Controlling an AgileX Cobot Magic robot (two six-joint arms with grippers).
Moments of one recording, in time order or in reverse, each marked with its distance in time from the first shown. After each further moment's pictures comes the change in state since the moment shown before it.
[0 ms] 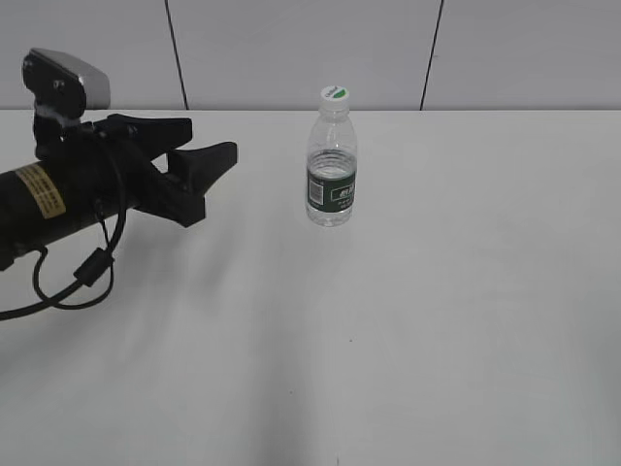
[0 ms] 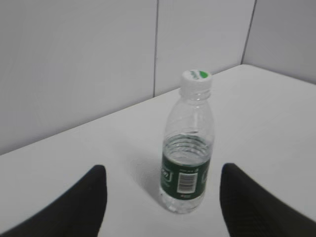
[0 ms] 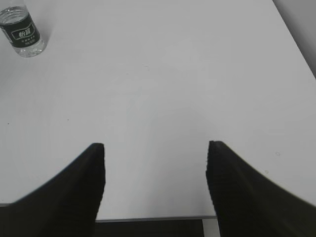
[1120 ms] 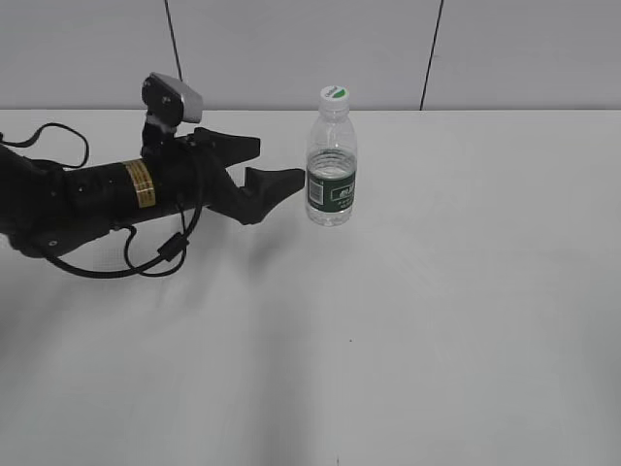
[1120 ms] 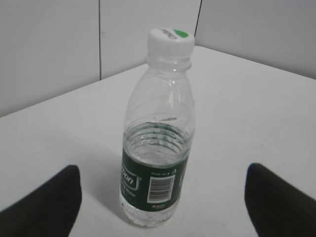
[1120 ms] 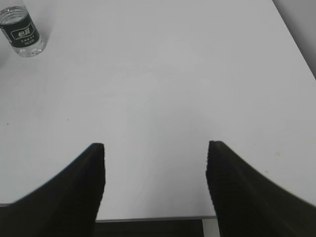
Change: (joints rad) left arm 0.008 0.356 -0.335 0.305 -0.069 -0.204; right arm 0.000 0.000 0.000 0.000 0.000 0.000
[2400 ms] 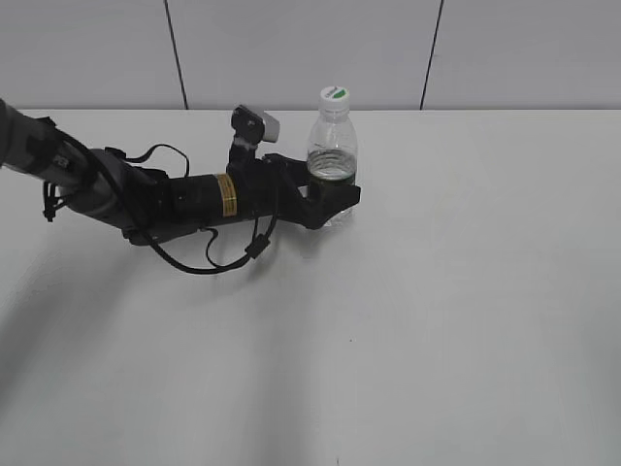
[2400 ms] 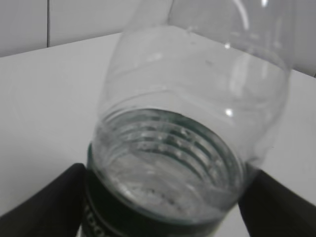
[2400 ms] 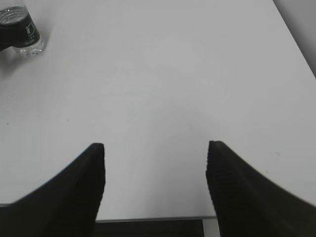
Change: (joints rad) left arm -0.081 0.379 -0.483 0.148 0.047 -0.273; right arm 0.000 0.000 0.000 0.000 0.000 0.000
